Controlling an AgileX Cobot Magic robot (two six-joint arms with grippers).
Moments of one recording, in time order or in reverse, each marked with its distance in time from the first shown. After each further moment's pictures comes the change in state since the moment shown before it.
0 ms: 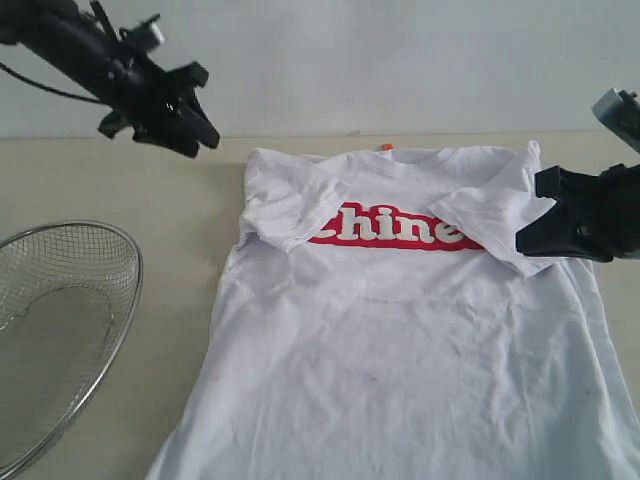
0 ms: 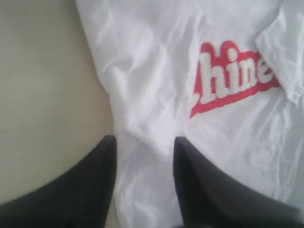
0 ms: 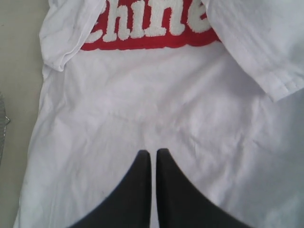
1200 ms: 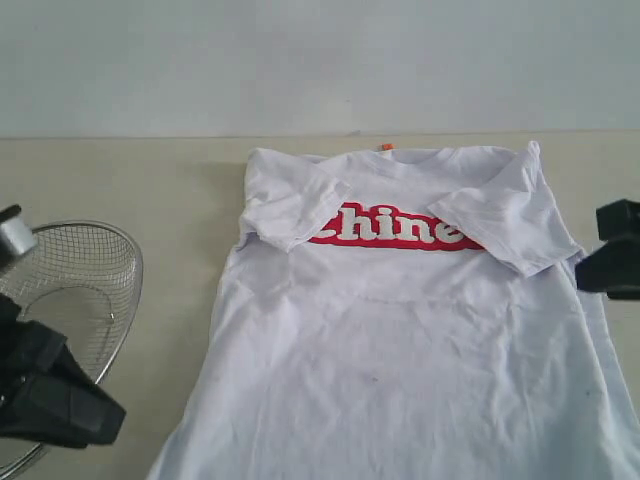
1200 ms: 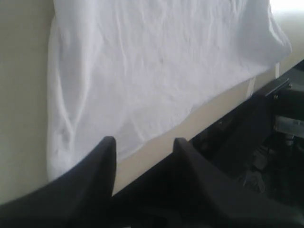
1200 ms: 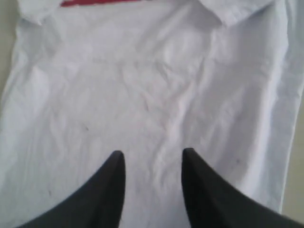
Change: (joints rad) left arm -0.005 -1.050 1.485 -0.165 -0.139 0.267; right arm 0.000 -0.423 0.149 -0.407 0.046 0.381
